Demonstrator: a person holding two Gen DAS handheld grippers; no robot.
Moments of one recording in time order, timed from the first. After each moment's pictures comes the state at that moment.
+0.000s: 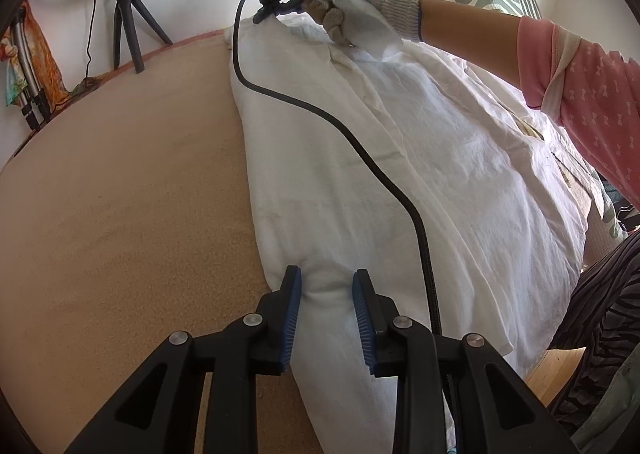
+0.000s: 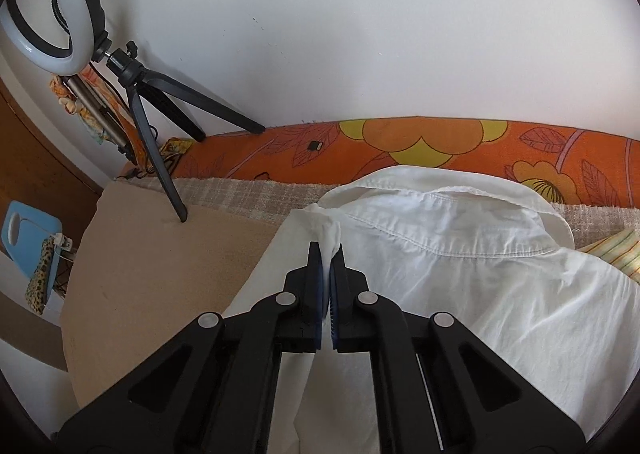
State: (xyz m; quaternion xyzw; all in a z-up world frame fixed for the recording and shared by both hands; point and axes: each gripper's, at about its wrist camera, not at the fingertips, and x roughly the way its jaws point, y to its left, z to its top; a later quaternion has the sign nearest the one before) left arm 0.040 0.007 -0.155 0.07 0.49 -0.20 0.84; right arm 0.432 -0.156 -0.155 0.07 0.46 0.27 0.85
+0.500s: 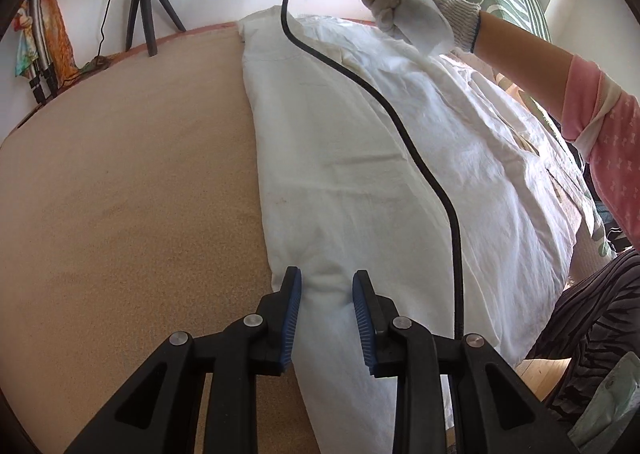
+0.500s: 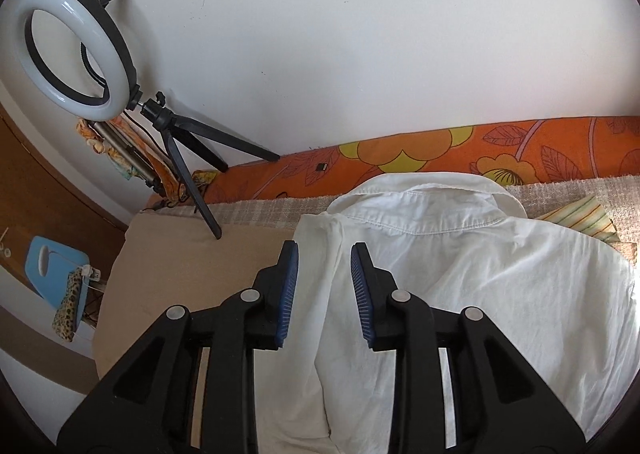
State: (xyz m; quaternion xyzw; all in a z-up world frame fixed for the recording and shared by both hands) left arm 0.032 0.018 -0.151 0.02 0.50 -0.19 0.85; right arm 0.392 -0.205 -0.113 0.14 0.42 0.28 0.85
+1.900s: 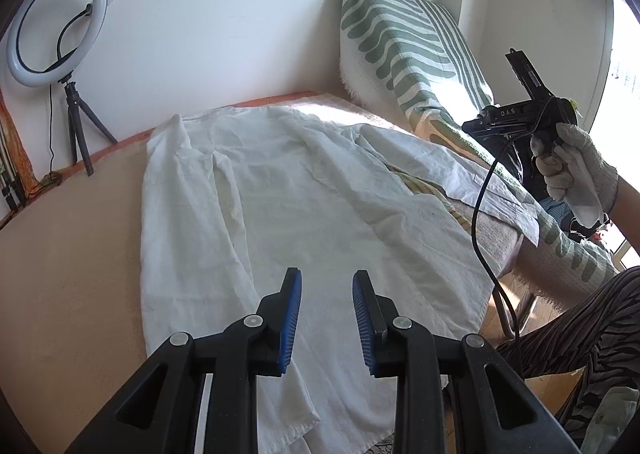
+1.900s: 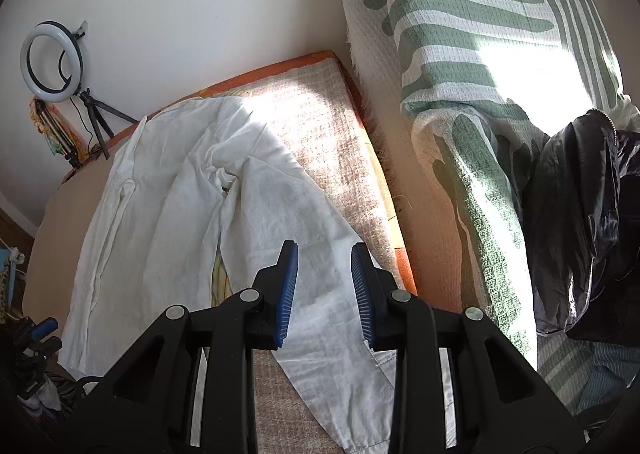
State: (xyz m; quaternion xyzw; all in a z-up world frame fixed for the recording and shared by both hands) left arm -0.014 -0.093 -0.094 0.07 0.37 -0.28 0.88; right arm 0.087 -0.525 -0.110 0.11 0.42 0.04 0.90
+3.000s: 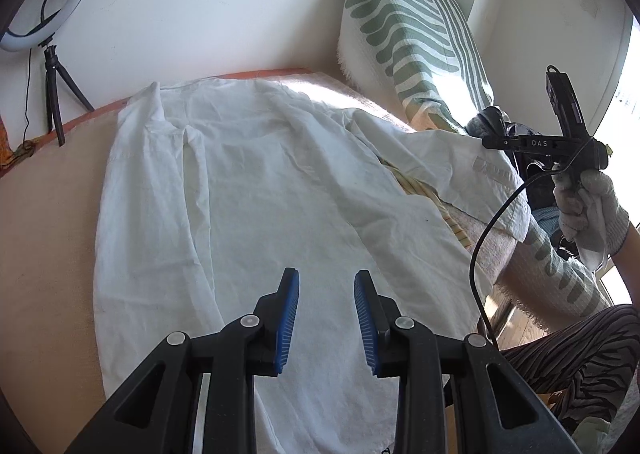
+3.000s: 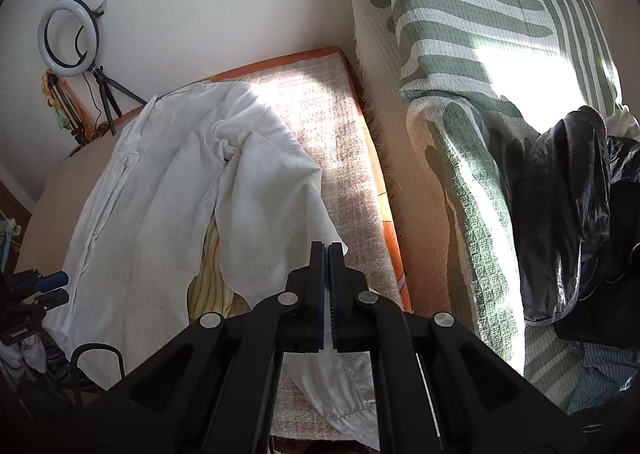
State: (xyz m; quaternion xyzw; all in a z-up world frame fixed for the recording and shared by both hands) left arm 0.017 -0.109 -0.106 0.03 0.42 -0.30 0.86; right arm 0.052 -0.514 -0.112 0.07 0.41 0.06 0.91
